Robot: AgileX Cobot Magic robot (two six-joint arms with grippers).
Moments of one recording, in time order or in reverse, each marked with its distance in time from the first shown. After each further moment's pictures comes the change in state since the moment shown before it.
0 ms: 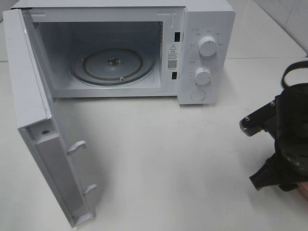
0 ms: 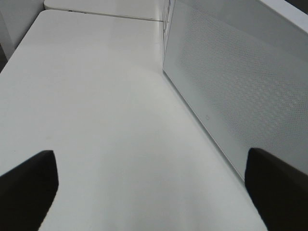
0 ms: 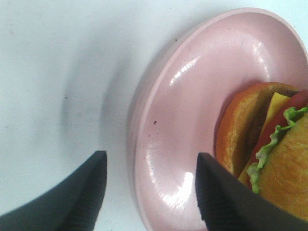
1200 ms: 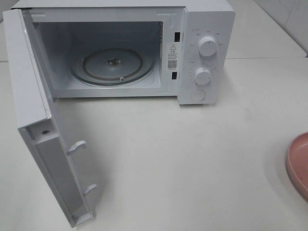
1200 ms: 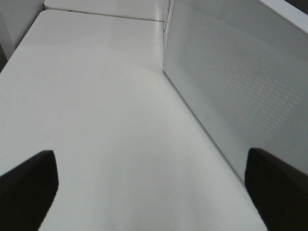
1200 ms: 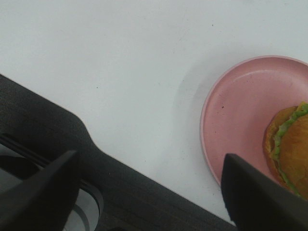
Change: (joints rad) left arm 0.000 0.000 0.000 0.000 0.000 0.000; right arm 0.000 -1.044 -0.001 0.597 0.279 -0.778
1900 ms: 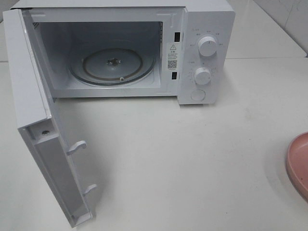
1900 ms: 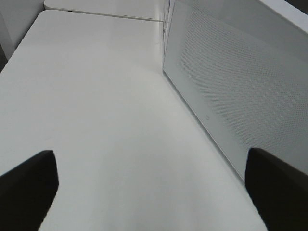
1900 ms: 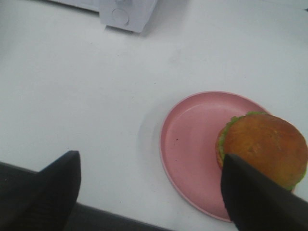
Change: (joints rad) left arm 0.000 0.000 0.000 0.000 0.000 0.000; right arm -0.400 -0.464 0.000 0.107 0.036 -0.189
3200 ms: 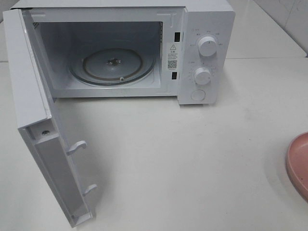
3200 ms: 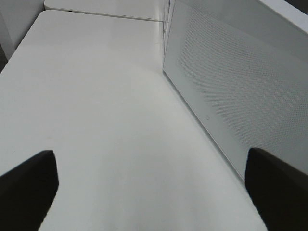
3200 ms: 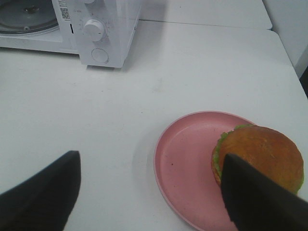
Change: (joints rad) left arm 0.000 0.000 0.000 0.000 0.000 0.000; right arm -0.158 -0.100 0.076 0.078 -0.107 -0.009
